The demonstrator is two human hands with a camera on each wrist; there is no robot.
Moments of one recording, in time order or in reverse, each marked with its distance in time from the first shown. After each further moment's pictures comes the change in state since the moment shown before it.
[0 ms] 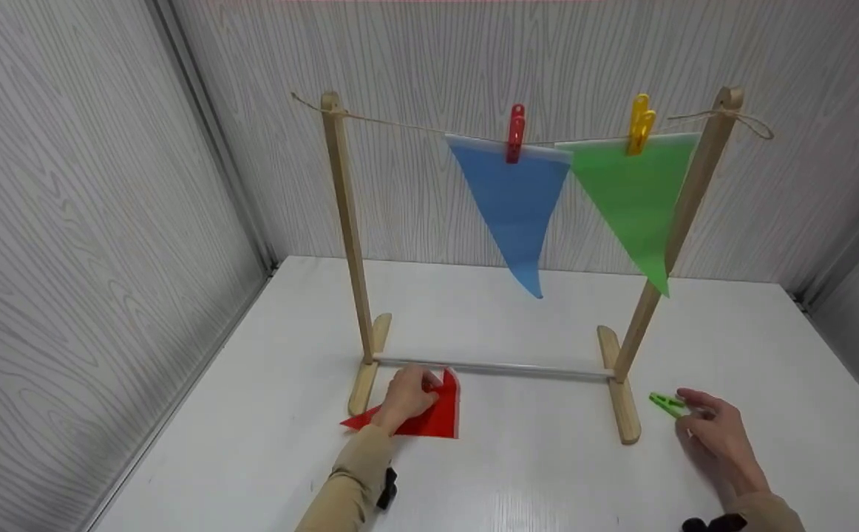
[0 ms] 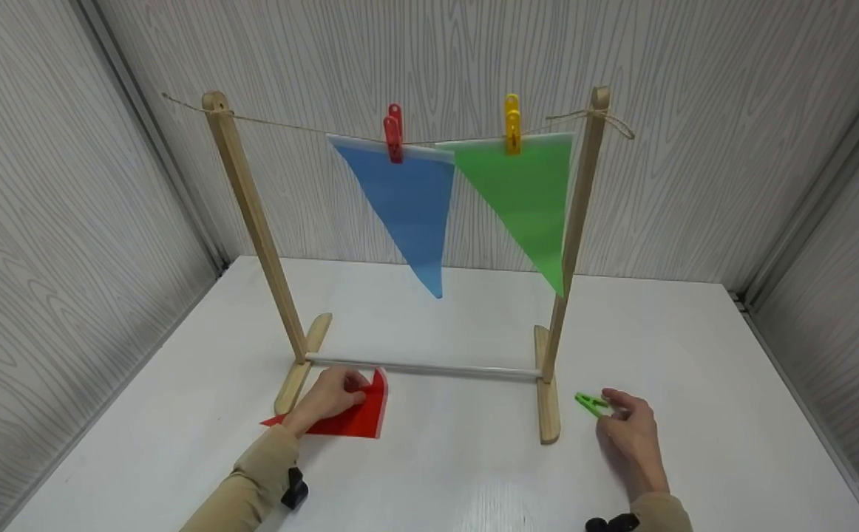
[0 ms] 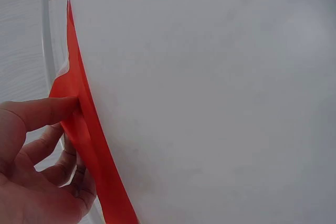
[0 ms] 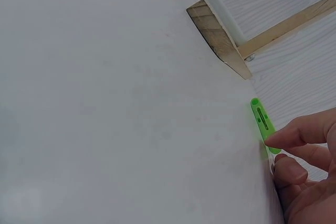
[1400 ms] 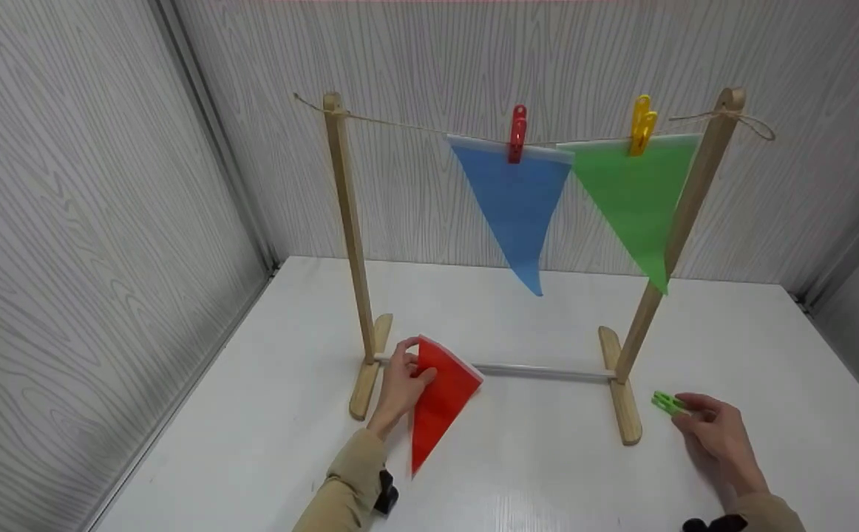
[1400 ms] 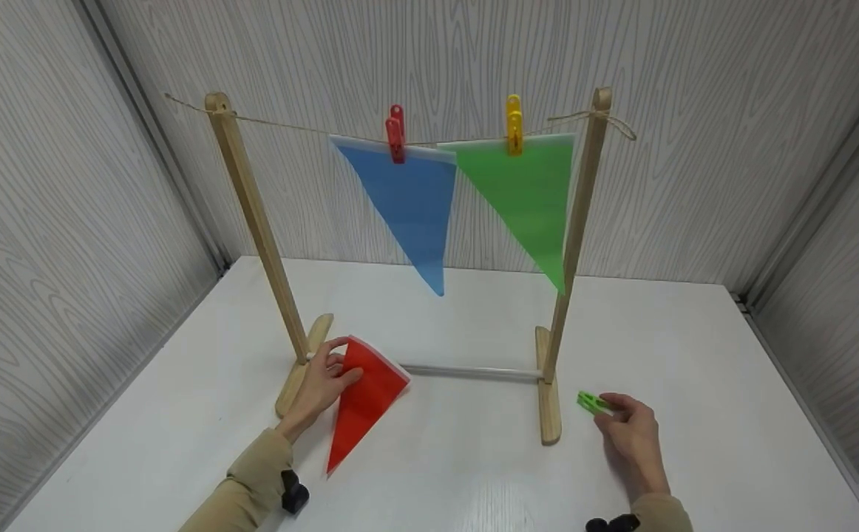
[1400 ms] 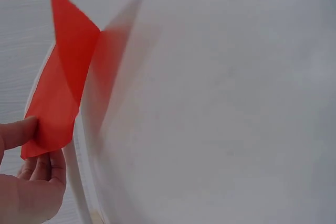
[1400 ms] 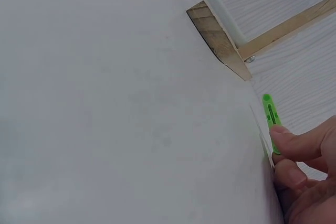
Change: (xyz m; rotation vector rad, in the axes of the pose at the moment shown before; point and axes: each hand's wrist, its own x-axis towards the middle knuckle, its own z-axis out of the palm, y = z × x) left_hand 0.003 -0.003 -0.004 -0.445 0.188 -0.029; right_hand -0.001 0.001 0.002 -0.013 0.044 -0.017
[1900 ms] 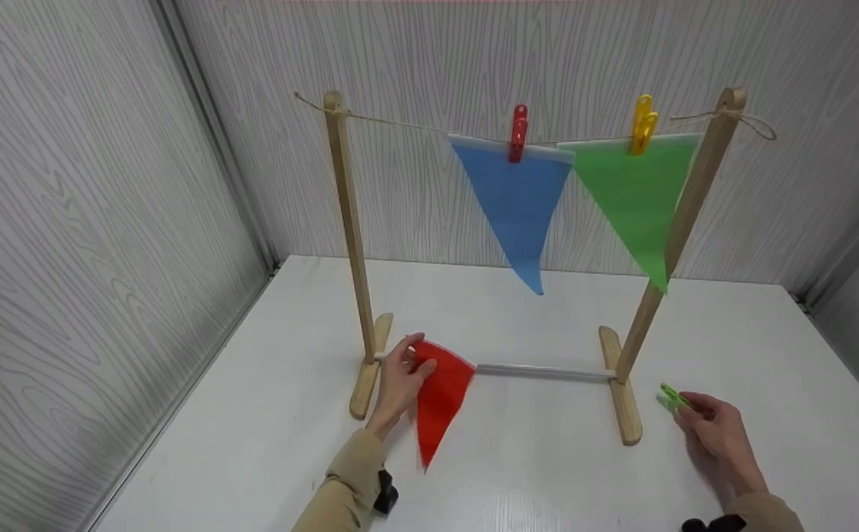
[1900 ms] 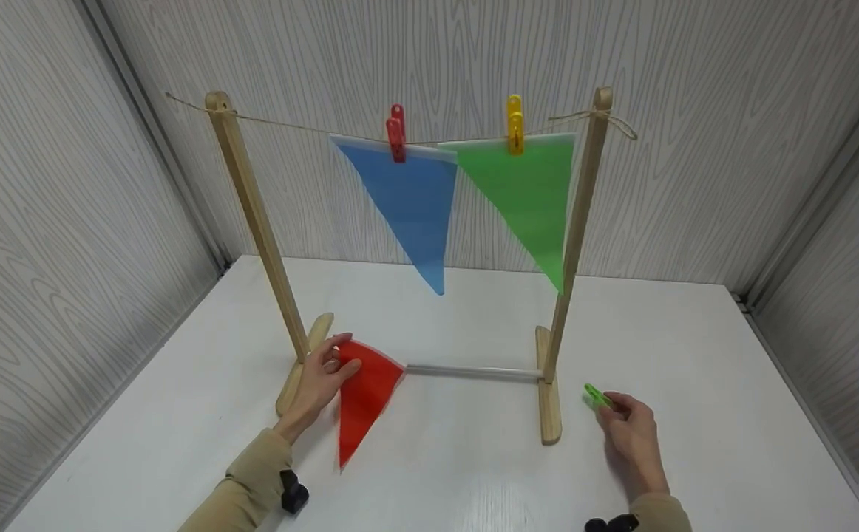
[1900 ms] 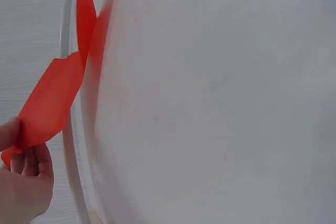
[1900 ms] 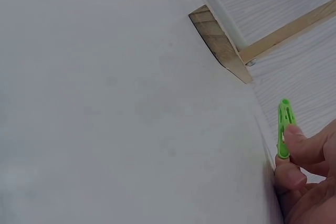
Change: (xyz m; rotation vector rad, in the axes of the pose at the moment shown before) left_hand -0.001 0.000 -0.001 -0.103 0.044 0.083; right_hand 0.002 -0.003 0.003 0.003 0.023 -0.015
